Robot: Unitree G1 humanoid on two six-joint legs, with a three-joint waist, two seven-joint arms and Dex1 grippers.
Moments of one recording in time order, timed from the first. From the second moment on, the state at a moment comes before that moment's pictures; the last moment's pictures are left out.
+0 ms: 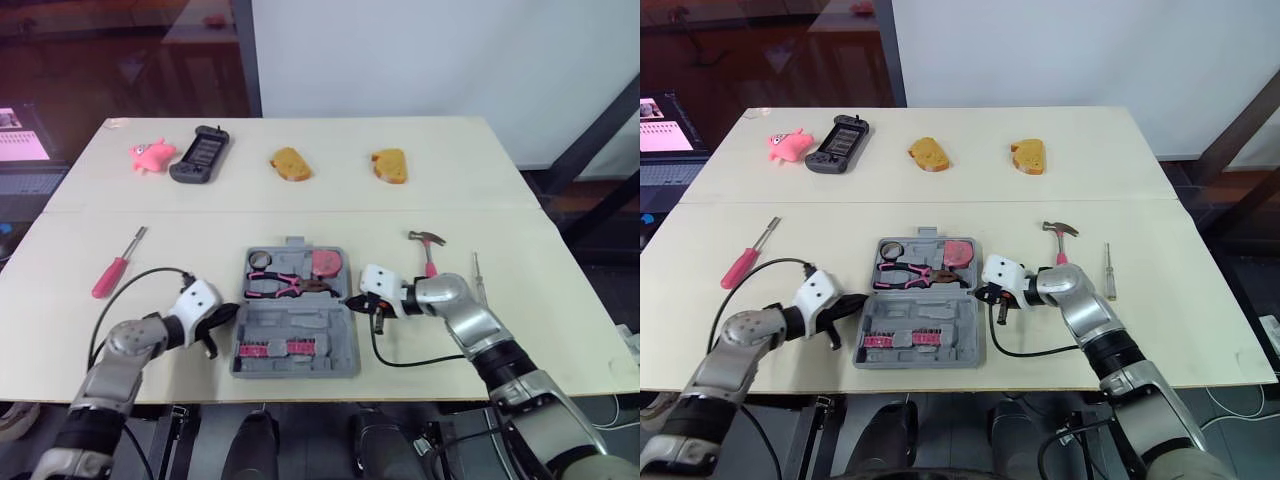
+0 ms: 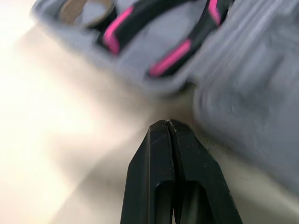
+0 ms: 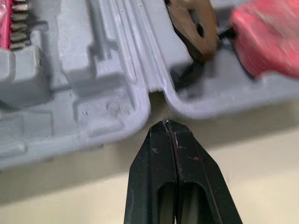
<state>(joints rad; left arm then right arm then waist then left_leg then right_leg) -0.09 0.62 0.01 0.20 -0.09 0.05 -0.85 -0.49 -0.50 0.32 0.34 -0.06 0.18 1.04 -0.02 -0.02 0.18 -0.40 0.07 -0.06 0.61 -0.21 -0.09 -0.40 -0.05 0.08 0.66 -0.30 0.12</state>
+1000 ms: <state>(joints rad) 0.17 0.82 0.65 0.40 -0.45 -0.08 -1.03 0.20 -0.65 -0.51 0.05 0.45 0.13 0.99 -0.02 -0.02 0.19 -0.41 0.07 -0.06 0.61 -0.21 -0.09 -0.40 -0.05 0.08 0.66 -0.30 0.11</state>
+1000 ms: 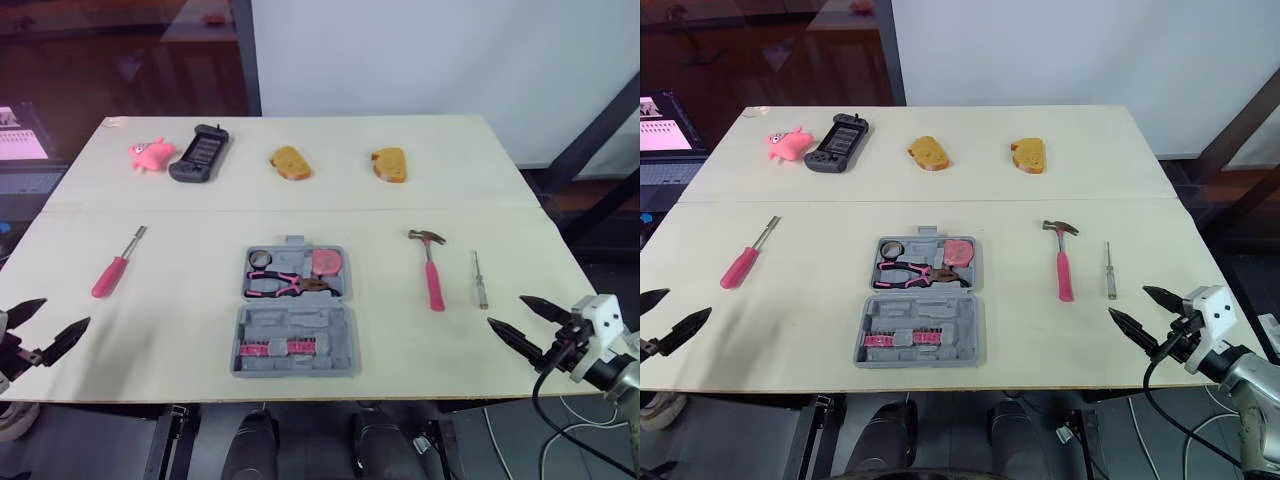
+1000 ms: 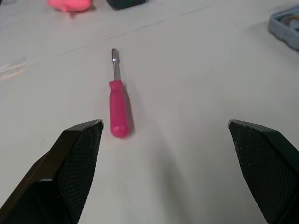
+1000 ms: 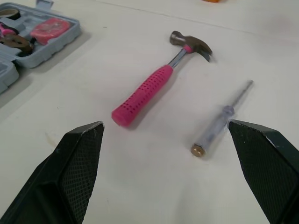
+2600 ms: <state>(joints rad) -0.05 0.89 0.25 -0.37 -0.57 0.51 -1.06 -0.59 -0.70 -0.13 0.42 0.31 1.05 0.35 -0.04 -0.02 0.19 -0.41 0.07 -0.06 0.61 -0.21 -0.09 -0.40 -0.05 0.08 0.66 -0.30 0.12</state>
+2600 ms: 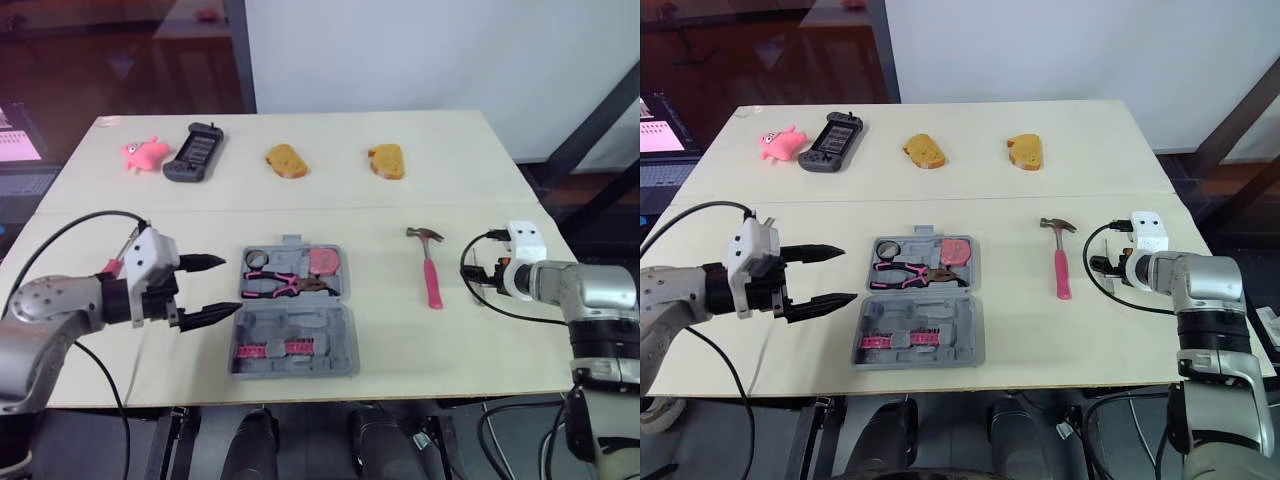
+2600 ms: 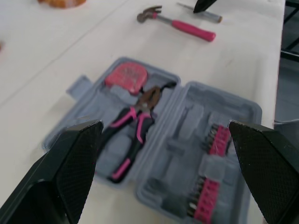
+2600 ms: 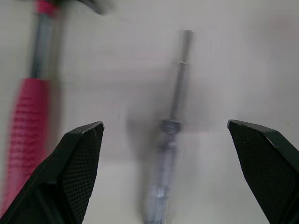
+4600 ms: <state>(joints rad) -0.22 0.81 0.06 -0.19 -0.47 0.39 -1.11 -0.40 -0.37 -0.10 -0.32 0.46 1.61 0.14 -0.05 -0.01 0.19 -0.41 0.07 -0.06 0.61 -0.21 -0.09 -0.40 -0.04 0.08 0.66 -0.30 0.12</state>
